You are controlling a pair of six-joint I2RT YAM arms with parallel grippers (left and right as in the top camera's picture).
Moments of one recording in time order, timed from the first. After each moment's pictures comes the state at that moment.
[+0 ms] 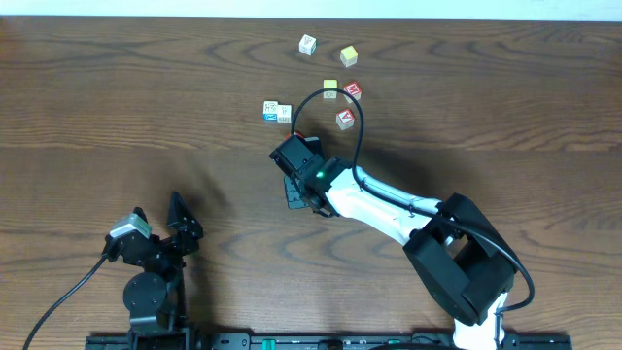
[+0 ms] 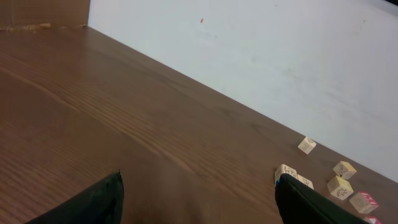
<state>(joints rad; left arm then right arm) 0.07 0.01 0.03 -0.11 -0.14 -0.42 0.81 2.00 1.30 -0.54 0.11 0.63</state>
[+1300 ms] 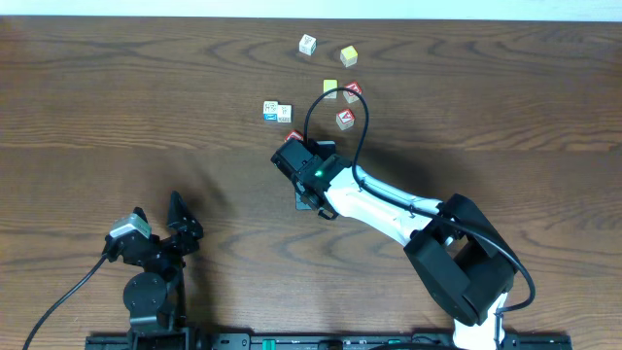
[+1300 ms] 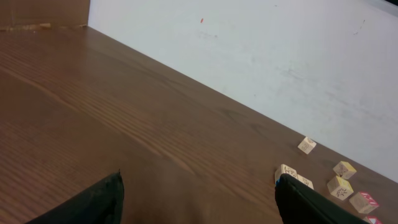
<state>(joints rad) 0.07 0.01 0.03 -0.11 -0.14 -0.42 0.81 2.00 1.32 -0.66 0.22 0.76</state>
